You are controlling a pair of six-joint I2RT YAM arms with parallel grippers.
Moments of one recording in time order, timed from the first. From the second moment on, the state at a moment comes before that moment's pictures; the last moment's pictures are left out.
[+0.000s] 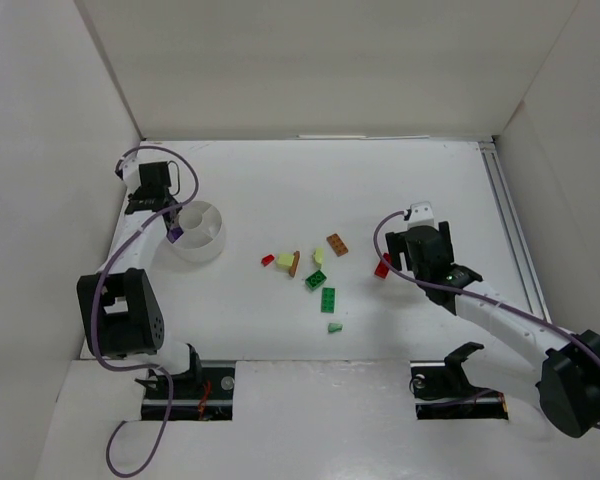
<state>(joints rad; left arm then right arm) 0.10 1.48 1.08 -0.34 -0.39 -0.56 0.51 1.07 0.56 -0.12 0.54 0.04</state>
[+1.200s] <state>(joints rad) 0.03 1.25 1.11 -0.35 -0.18 -0.54 0.51 1.16 0.66 -0.16 0.51 0.16</state>
